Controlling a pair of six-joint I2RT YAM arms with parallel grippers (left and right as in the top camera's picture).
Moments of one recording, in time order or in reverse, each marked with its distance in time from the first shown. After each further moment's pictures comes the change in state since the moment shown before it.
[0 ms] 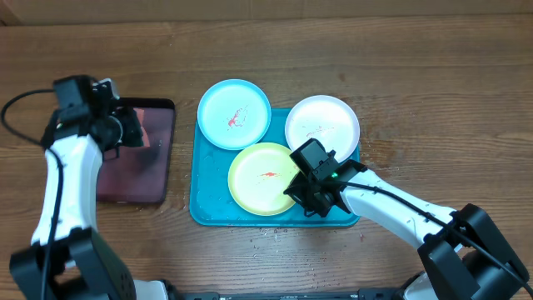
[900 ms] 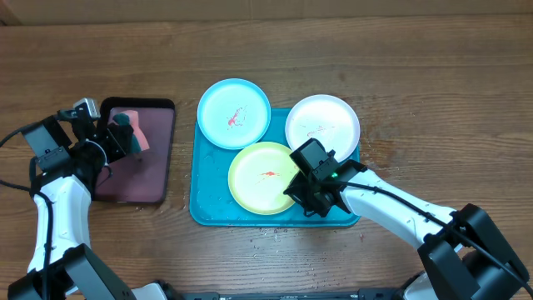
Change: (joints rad) left arm 0.207 -0.110 -0.274 0.330 0.436 0.002; right arm 0.000 0.000 0.000 0.003 0.000 -0.004
